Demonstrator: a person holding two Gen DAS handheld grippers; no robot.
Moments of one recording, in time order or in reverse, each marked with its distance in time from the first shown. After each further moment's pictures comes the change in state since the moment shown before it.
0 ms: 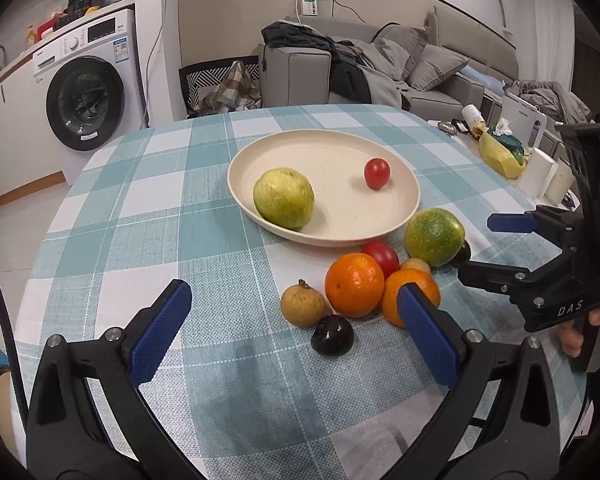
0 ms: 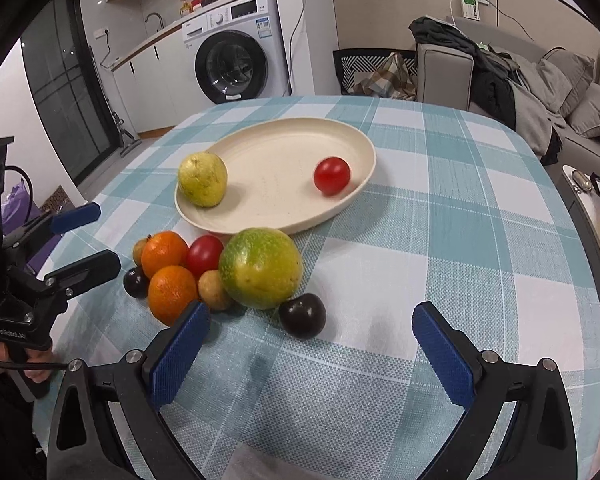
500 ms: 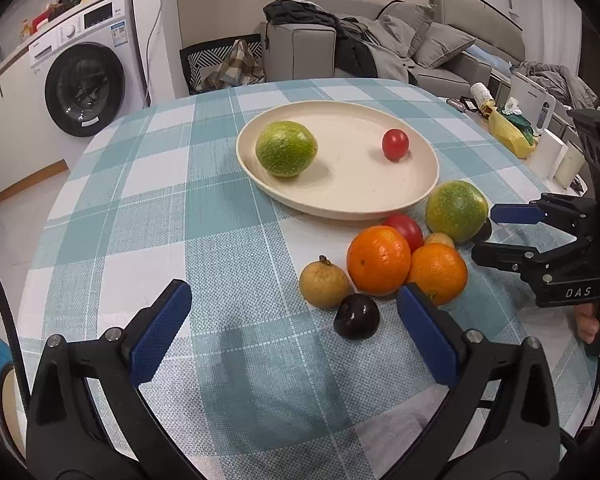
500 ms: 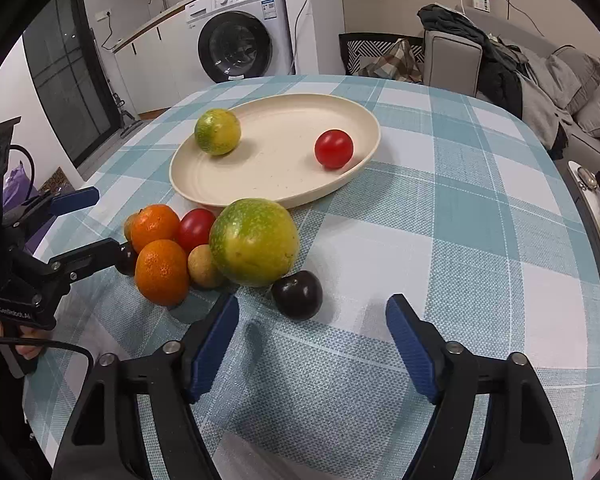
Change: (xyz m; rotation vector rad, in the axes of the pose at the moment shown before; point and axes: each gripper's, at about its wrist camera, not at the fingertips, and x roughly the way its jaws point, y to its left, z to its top) left arm 0.018 0.011 -0.005 0.011 0.085 0.021; right arm 0.009 0.000 -0.007 -0.032 0.051 0.019
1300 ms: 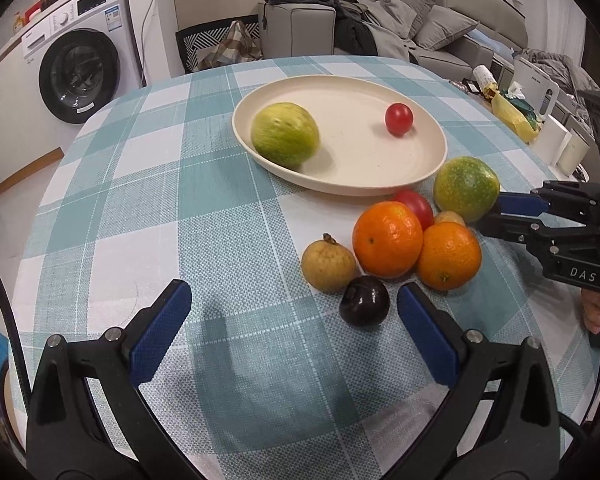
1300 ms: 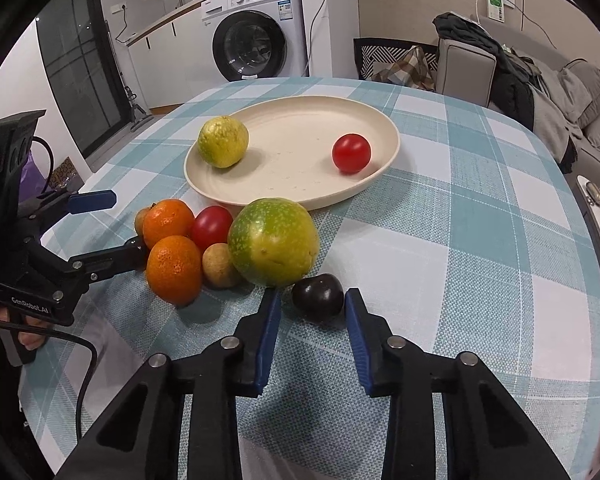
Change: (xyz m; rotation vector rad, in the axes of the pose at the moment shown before) left arm 0.017 0.001 -0.004 0.010 0.075 -0.004; right arm 0.001 0.008 0.002 -0.048 -0.013 0.011
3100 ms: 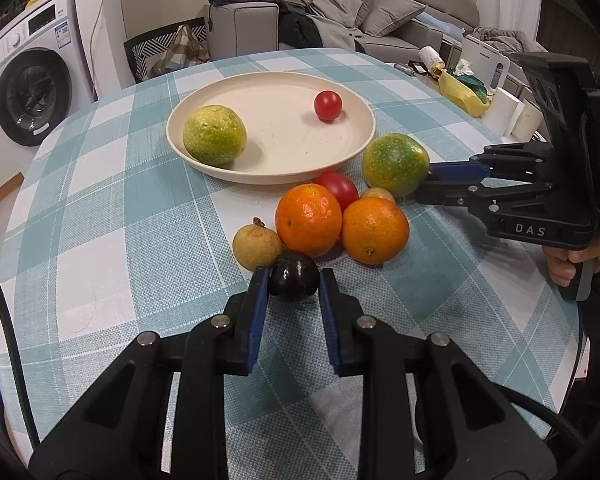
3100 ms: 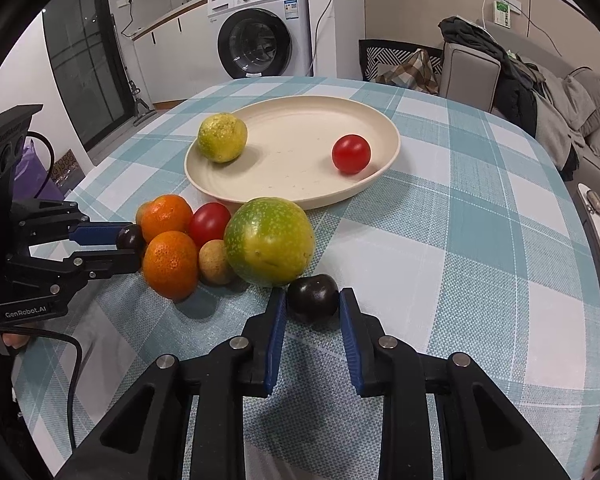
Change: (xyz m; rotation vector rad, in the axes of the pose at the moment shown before) left arm -0.018 -0.025 -0.009 0.118 0.013 -0.147; right arm 0.000 -0.003 0.000 -0.023 -0.002 0.005
